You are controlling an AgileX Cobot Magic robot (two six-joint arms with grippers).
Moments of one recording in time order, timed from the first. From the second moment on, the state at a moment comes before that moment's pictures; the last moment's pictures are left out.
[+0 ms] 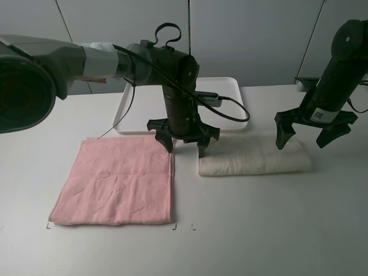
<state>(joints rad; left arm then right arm) -0.73 2.44 -1.92 0.01 1.04 -0.46 0.06 1.95 -1.18 0.09 0.90 -0.05</state>
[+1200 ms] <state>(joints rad) -0.73 2.44 -1.92 0.01 1.05 -0.45 0.03 2.10 -1.28 0.10 0.93 -0.05</state>
